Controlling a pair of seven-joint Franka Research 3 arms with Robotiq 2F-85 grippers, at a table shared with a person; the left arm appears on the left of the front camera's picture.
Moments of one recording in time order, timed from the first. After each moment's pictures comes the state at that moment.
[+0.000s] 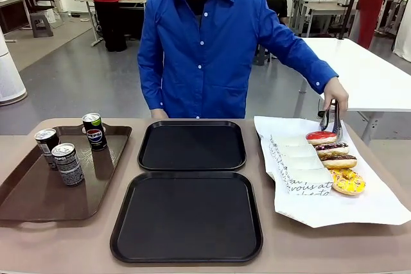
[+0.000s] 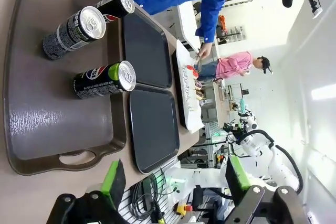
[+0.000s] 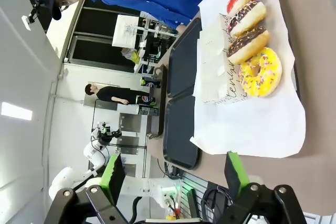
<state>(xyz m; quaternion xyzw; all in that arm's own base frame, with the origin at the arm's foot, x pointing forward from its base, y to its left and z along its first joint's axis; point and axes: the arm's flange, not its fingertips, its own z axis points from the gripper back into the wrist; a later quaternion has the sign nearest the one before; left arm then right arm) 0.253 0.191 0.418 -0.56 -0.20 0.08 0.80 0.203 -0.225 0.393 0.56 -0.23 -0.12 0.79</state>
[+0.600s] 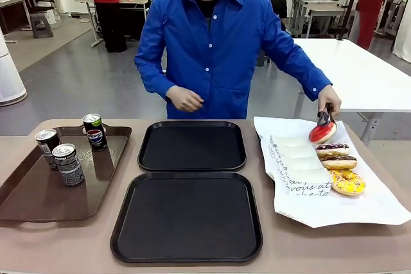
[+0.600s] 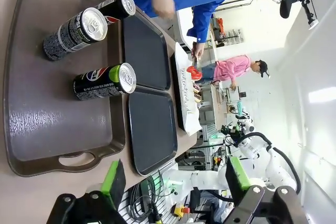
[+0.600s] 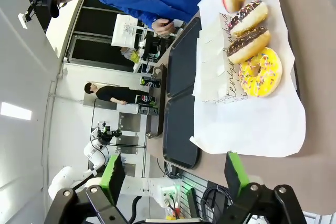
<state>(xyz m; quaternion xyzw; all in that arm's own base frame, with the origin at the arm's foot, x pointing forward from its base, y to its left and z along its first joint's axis) 0.254 0.192 0.415 -0.56 -0.20 0.08 0.80 0.203 -0.225 0.394 0.56 -0.23 -0.12 0.79</state>
